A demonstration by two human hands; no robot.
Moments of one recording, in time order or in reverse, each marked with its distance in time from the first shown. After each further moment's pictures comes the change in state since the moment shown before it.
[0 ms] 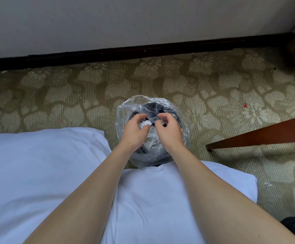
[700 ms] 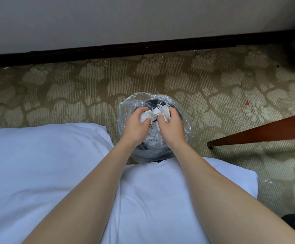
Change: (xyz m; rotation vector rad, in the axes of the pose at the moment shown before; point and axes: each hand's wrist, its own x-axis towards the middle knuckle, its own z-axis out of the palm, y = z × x) left_hand -0.008 0.012 -0.007 0.011 0.032 0.037; right_hand -0.004 -0.005 -0.002 0.098 0.030 -0.031
